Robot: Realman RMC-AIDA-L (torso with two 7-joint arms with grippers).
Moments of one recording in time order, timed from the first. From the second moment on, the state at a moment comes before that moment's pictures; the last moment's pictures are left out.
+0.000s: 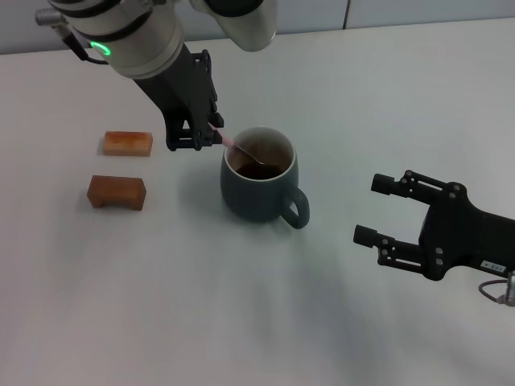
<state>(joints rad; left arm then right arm) -0.95 -2.08 1.45 1.42 2.66 1.76 -2.01 0.21 2.08 -1.05 -0.62 -1.47 -1.60 0.93</state>
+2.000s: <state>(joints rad) -0.53 -1.94 0.77 0.97 1.90 1.72 -1.55 0.17 2.07 -1.02 -0.65 -1.48 -1.61 0.96</state>
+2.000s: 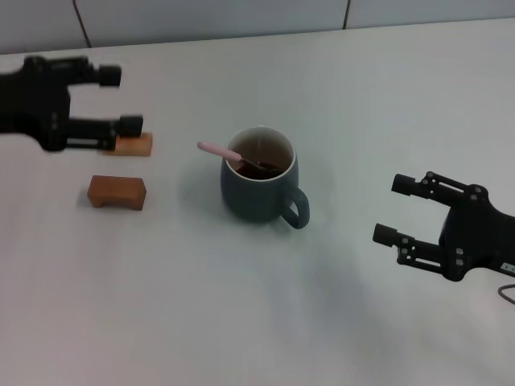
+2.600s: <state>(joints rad) -0.44 -1.98 0.76 0.79 1.96 1.64 -1.26 0.16 2.07 -0.96 -0.76 -1.54 -1.62 1.12</state>
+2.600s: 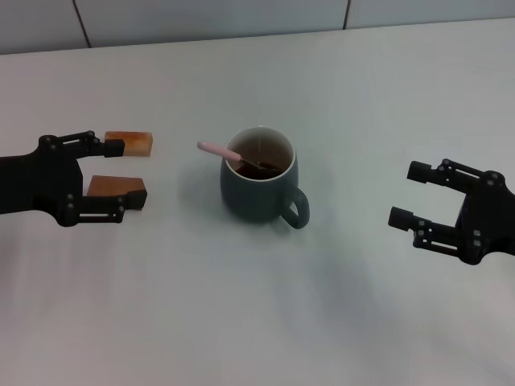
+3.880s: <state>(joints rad) -0.42 -2.03 0.70 0.79 1.95 1.67 -1.17 0.25 2.08 -1.03 -0.76 -1.56 -1.58 1.11</state>
